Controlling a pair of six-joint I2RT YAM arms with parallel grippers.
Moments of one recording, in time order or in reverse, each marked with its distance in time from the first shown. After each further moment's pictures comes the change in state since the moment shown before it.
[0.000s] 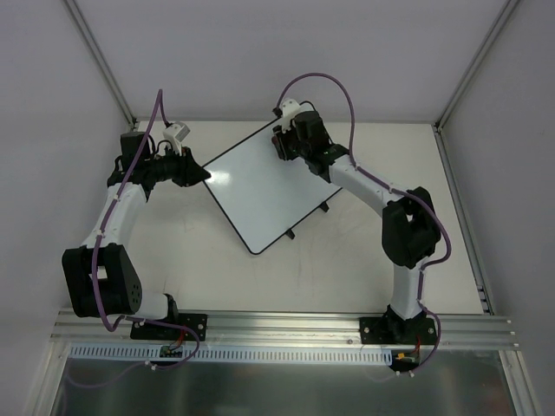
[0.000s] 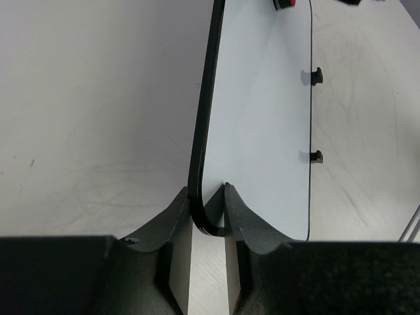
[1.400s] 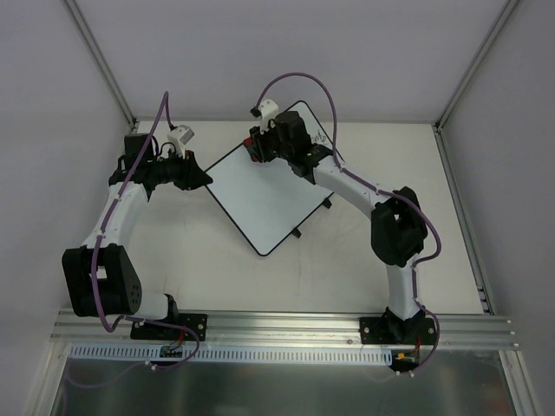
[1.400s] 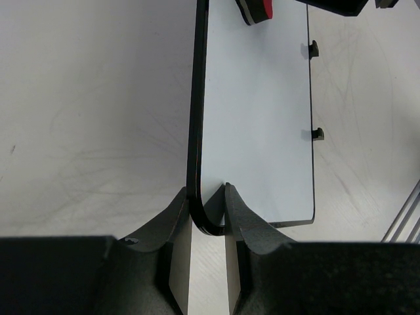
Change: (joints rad) left arm -0.021 0.000 0.013 -0.088 -0.016 0.032; right arm 0.072 0.079 0.127 0.017 -0.124 0.070
